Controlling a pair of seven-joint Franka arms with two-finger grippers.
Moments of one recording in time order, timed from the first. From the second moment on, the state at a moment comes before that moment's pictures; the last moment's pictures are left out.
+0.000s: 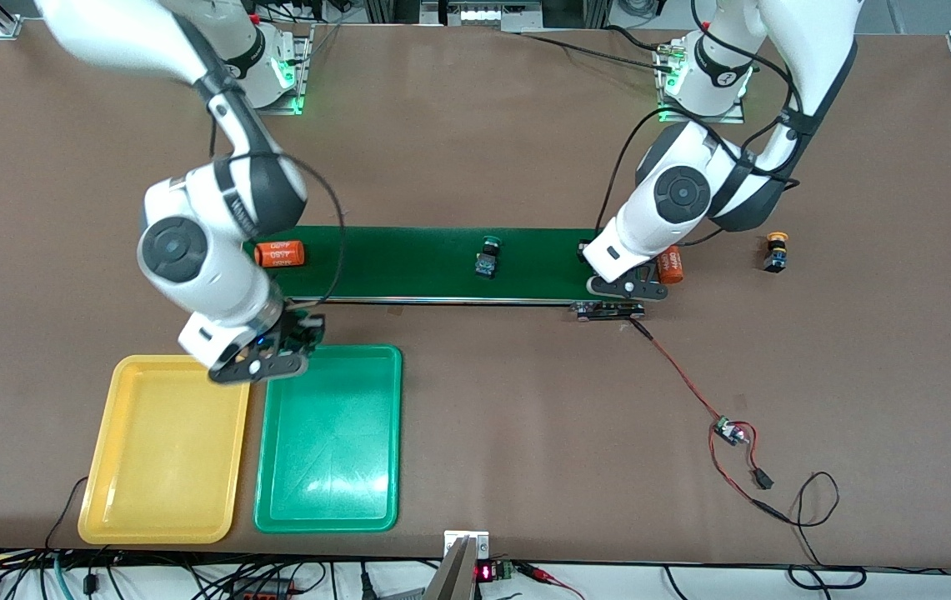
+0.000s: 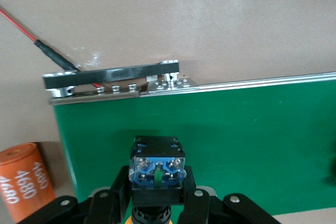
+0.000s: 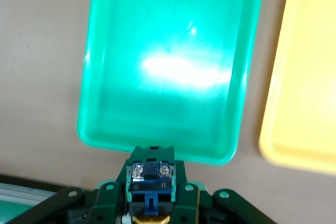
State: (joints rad) left arm 0.02 0.37 -0.53 -2.04 0.05 2.27 -0.46; right arm 0.17 0.58 0.19 -1.47 -0.10 2.13 0.19
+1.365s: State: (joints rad) left arm 0.16 0.36 -0.49 -1.97 0.03 2.17 -0.28; right arm 0.13 0.91 0.19 -1.43 -0.11 2.61 0.03
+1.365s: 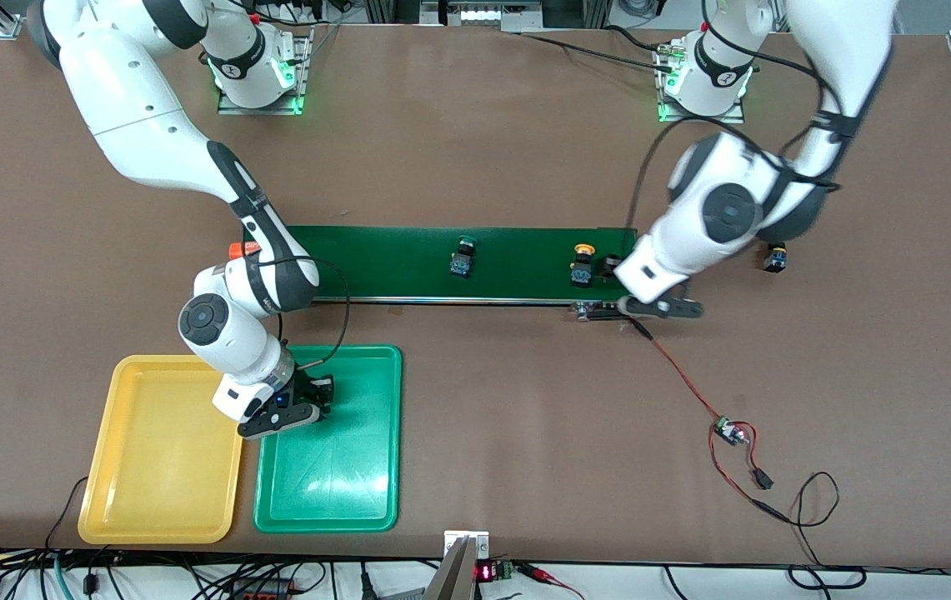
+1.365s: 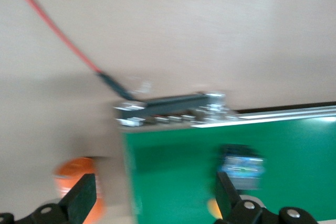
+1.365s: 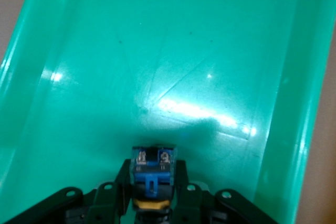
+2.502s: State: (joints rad) left arm 0.34 0.37 -0.47 -2.14 0.03 2.17 -0.06; right arm 0.16 0.62 0.21 -1.60 -0.10 2.21 0.26
